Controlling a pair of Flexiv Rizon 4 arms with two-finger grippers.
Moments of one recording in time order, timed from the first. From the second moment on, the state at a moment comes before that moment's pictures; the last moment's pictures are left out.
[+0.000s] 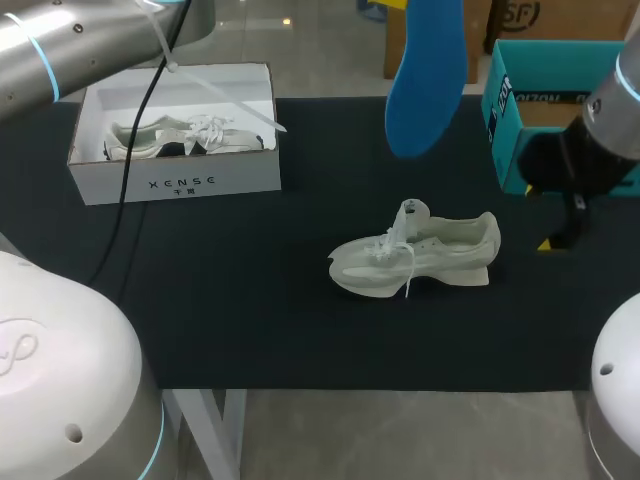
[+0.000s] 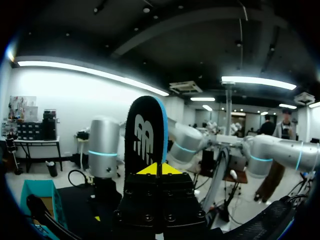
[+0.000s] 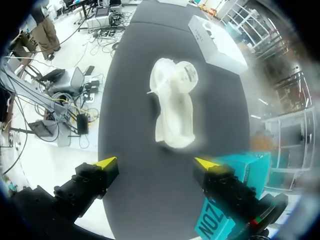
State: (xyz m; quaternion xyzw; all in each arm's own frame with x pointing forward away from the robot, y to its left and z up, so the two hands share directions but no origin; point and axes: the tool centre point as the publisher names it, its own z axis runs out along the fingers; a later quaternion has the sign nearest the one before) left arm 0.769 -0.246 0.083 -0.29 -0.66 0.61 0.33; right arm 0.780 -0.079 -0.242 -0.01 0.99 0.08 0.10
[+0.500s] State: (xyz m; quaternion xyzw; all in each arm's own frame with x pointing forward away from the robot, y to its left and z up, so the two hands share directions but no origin) left arm 0.737 -0.245 0.103 -0.30 -0.65 0.61 0.35; right arm 0.785 -0.067 -0.242 -0.02 0.99 0.09 0.10
